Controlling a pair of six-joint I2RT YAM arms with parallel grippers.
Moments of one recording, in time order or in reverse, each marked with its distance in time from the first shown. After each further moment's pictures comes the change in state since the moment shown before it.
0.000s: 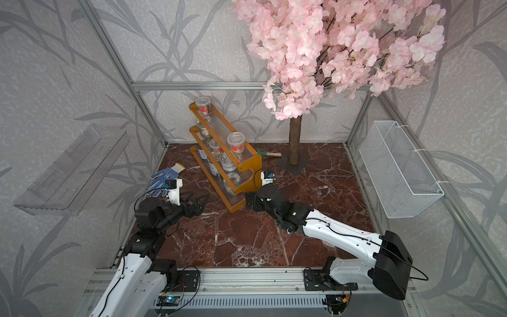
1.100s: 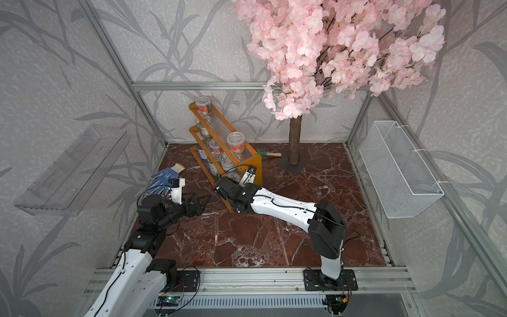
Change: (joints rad) left arm -0.005 0.053 0.027 -0.035 0.010 0.016; right arm 0.066 0.570 0.620 -0.477 0.296 0.565
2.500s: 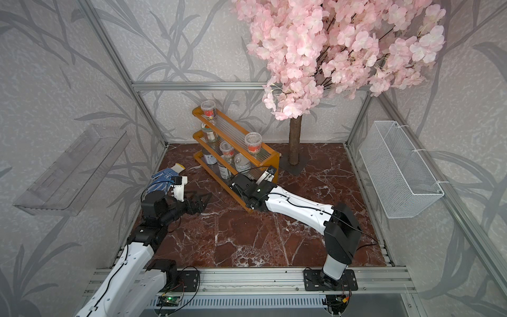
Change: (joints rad) left arm -0.001 0.097 0.029 0.024 -0.023 0.035; right arm -0.087 -0.156 -0.158 -0.079 0.022 0.137
